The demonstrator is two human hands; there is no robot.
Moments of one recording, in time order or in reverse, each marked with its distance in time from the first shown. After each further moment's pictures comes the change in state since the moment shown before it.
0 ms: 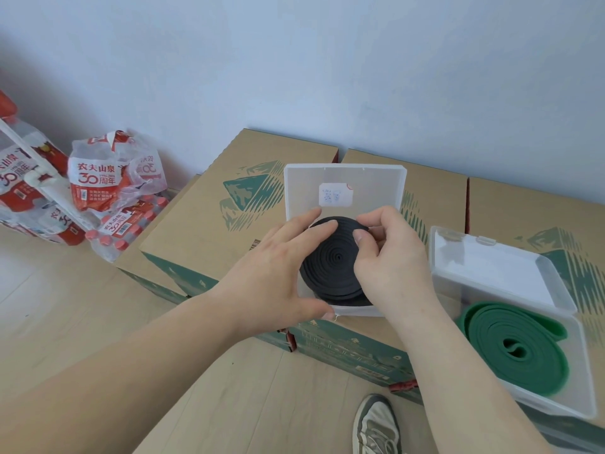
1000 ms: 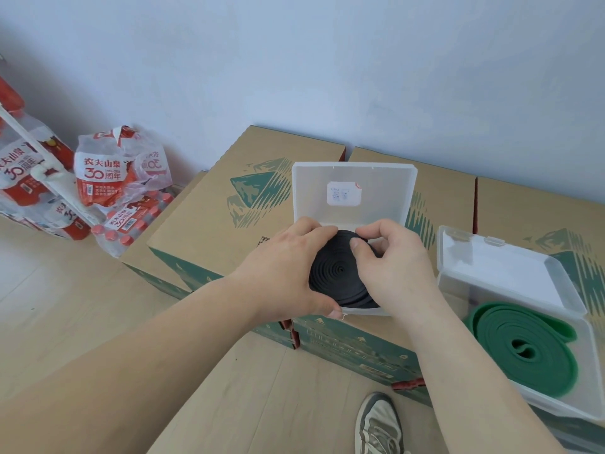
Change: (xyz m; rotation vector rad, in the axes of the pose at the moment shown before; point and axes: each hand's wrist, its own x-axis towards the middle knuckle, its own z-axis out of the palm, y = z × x) left_hand 0.013 0.000 -0.004 0.052 -0.136 -0.086; right_hand 0.001 0.008 0.006 -0.022 -0.098 0.109
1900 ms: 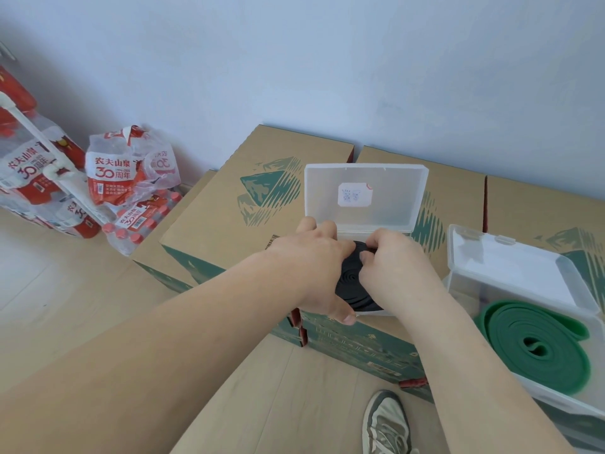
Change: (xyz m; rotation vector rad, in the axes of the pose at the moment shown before) left_hand 0.017 0.020 -0.009 0.355 -0.303 -0.053; right_hand -0.002 -0.019 0.006 -0.522 -0.150 0.053
